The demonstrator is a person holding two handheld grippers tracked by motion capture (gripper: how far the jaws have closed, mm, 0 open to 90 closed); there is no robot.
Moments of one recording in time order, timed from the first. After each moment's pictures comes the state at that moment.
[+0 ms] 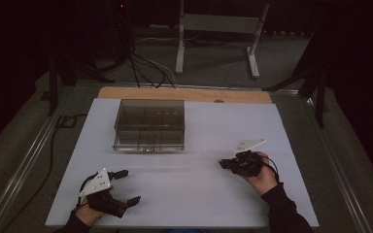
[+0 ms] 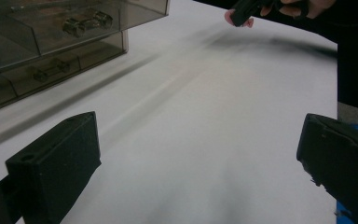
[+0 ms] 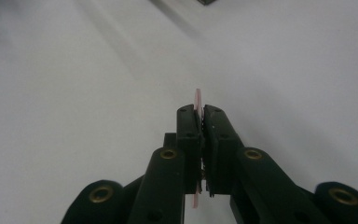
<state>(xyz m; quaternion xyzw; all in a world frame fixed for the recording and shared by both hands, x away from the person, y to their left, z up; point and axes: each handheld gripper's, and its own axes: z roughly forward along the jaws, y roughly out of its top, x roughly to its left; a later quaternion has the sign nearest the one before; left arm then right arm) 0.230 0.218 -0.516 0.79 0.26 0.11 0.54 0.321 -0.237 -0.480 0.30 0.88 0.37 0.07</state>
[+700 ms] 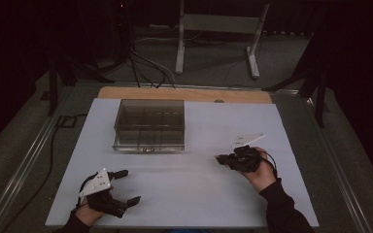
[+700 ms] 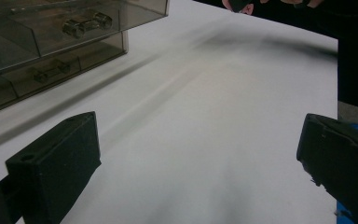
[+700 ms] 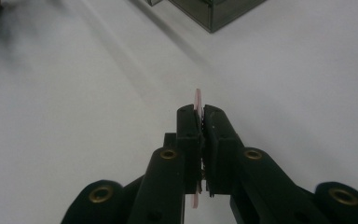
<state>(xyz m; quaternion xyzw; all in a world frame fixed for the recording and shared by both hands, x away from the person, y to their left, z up) 0.229 0.219 -0.516 0.79 0.26 0.11 0.55 0.326 -0.227 -0.461 0.30 0.87 0.38 0.06</state>
